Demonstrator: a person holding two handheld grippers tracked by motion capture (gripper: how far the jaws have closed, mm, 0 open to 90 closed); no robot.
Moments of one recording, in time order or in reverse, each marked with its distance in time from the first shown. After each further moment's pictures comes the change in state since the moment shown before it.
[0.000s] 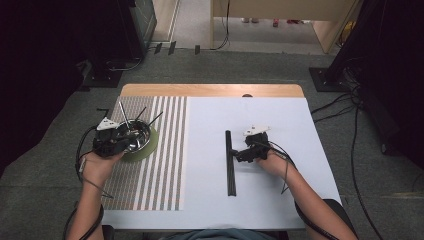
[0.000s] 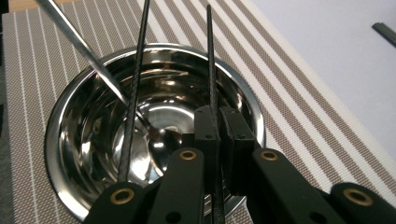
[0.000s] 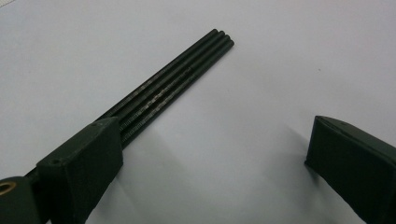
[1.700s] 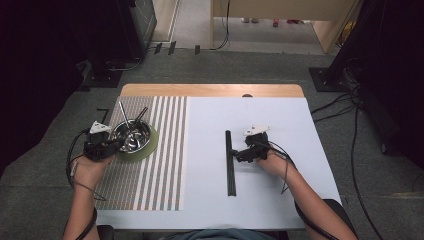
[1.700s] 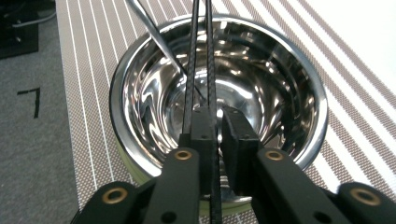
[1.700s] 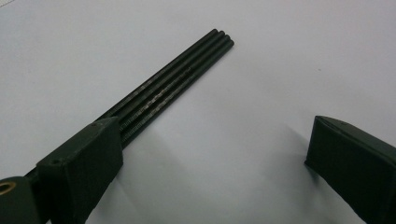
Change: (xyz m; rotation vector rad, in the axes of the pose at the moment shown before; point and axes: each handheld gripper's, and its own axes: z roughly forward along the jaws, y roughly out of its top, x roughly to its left) left arm 0.020 -0.014 -0.007 0.023 0.095 -0.008; right arm 0.000 0.000 0.000 0.000 0.000 0.000
